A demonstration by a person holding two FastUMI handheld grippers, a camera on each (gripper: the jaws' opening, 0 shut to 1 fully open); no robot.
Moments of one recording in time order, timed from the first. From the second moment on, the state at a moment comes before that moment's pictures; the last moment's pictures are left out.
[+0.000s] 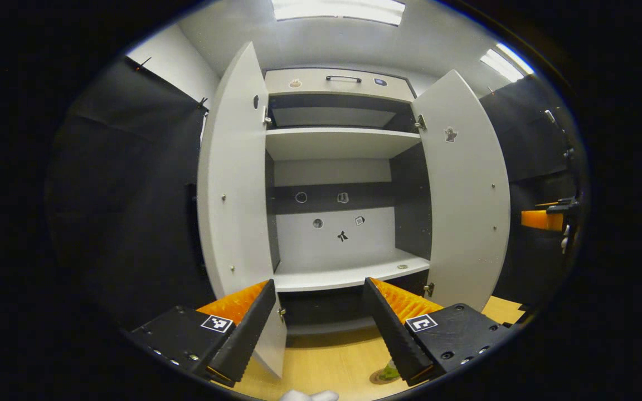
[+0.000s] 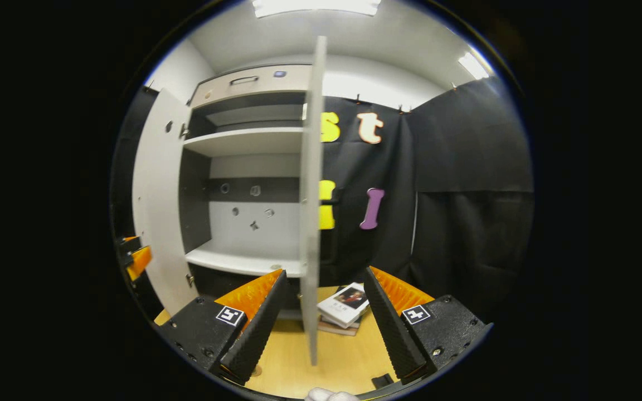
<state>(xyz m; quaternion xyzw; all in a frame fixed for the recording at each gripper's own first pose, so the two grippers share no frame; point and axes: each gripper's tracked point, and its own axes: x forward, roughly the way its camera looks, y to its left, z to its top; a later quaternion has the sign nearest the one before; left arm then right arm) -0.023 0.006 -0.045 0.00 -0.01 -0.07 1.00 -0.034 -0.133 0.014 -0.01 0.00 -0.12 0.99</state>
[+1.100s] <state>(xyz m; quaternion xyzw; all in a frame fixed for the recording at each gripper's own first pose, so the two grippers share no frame) -0.077 -0.034 -0.015 -0.05 0.02 0.04 1.00 0.056 -0.173 0.049 0.04 0.04 0.06 1.00</state>
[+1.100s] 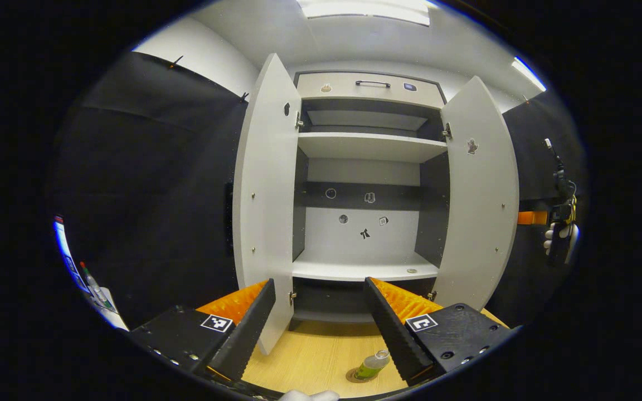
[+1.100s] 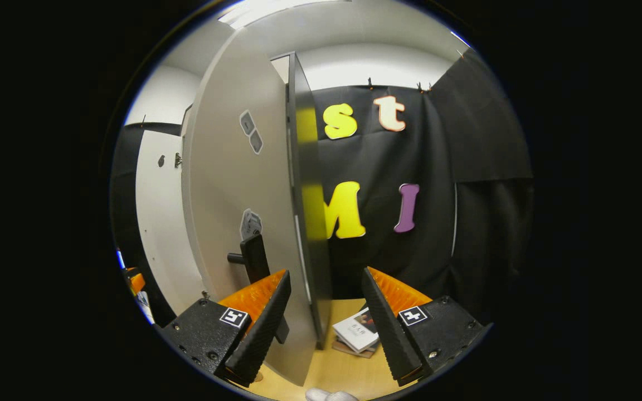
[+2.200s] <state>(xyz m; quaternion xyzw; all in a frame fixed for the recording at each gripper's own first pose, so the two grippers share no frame) -0.068 0.034 -0.019 -0.01 0.03 0.06 1.00 0.084 0.010 0.029 0.03 0.02 0.14 0.99</state>
